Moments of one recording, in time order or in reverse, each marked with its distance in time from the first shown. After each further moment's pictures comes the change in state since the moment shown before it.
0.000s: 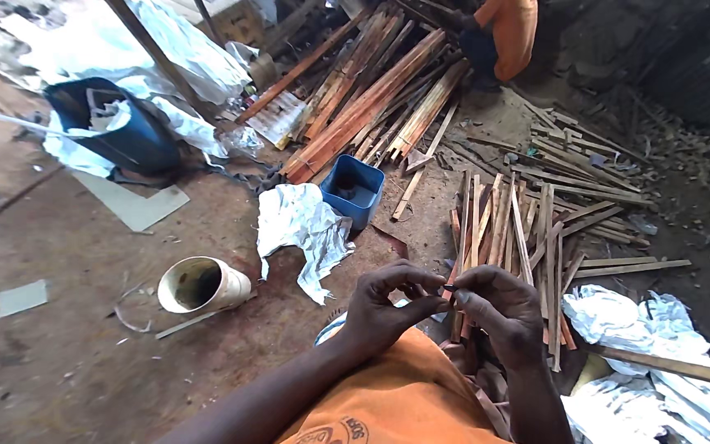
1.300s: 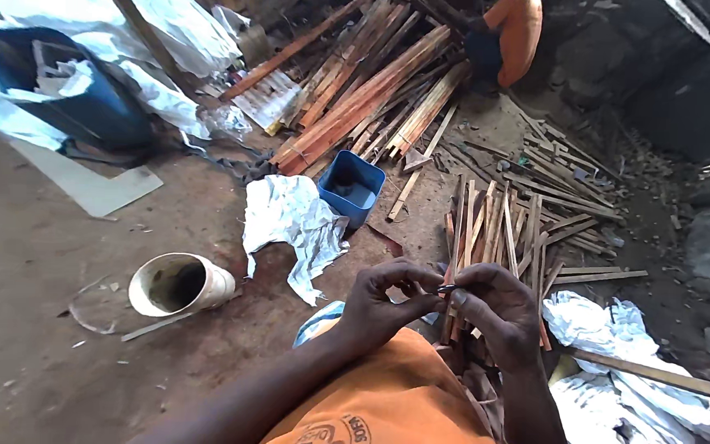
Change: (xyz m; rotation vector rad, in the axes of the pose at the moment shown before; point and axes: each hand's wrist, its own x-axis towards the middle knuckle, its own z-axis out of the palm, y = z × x) left_hand 0.030 -0.008 -0.096 -0.063 0.000 -0.019; right_hand 0.070 0.001 0.076 -0.096 -0.007 0.036
